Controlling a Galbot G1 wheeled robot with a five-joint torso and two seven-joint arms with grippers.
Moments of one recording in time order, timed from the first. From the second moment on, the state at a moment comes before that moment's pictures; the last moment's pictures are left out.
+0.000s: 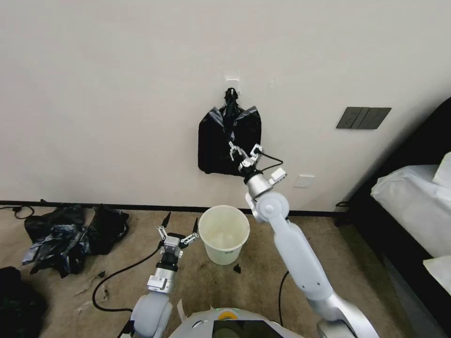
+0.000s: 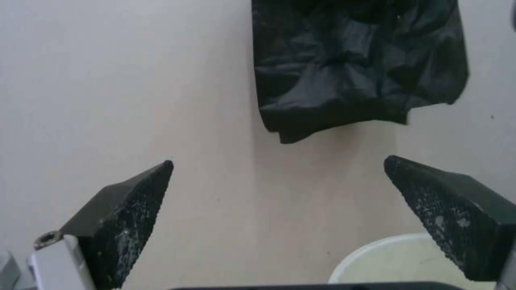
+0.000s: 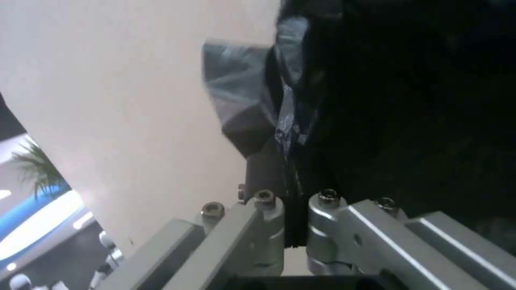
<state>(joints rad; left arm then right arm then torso) 1.67 -1.33 -0.41 -2.08 0.06 -0.35 -0.10 -0.78 1.33 0.13 1.93 1.11 -0.09 0.07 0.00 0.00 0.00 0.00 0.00</state>
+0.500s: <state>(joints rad) 1.67 -1.32 -0.41 -2.09 0.06 -0.35 -0.11 -1.03 1.27 0.16 2.09 0.96 -0.07 0.05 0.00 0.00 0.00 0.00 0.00</state>
